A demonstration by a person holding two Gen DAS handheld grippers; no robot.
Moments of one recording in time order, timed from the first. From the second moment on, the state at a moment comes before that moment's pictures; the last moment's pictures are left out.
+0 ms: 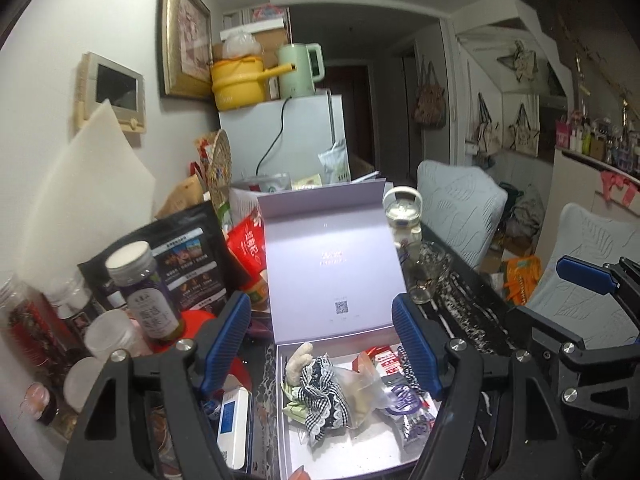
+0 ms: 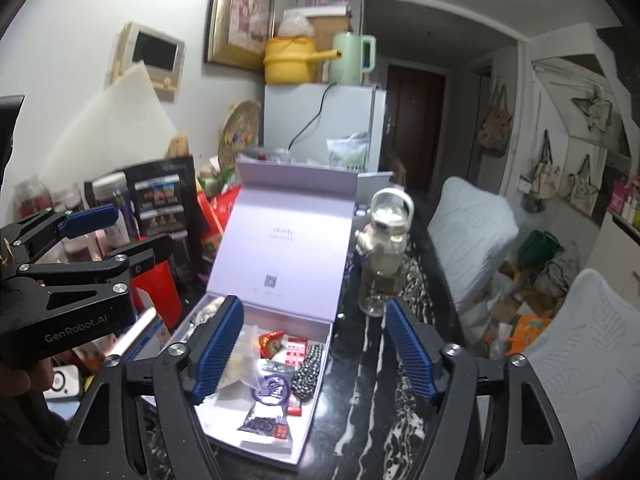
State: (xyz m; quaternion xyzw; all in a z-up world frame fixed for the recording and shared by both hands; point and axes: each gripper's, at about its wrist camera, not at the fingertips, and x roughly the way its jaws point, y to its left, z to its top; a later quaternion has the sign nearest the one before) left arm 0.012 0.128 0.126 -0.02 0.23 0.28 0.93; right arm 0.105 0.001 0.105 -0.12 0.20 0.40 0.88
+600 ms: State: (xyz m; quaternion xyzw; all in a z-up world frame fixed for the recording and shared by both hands) left arm -0.067 0.088 0.127 -0.03 0.20 0.27 0.94; right arm 0.037 -0.053 0.112 -0.10 0.17 0.37 0.91
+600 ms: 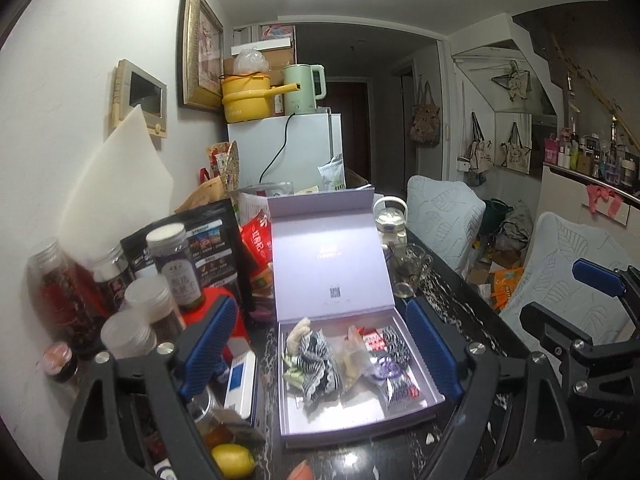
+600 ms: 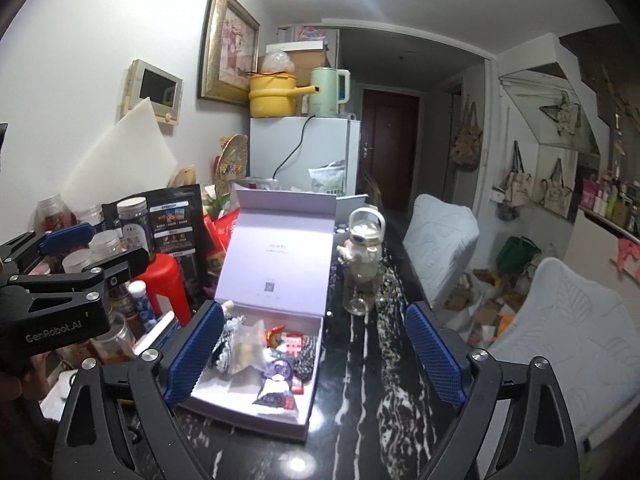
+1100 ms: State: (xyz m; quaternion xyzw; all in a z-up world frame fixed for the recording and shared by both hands) left arm -0.102 0.069 0.077 -0.03 0.21 0.30 0.93; right arm 0.013 -0.080 0.055 -0.09 0.24 0.34 0.90
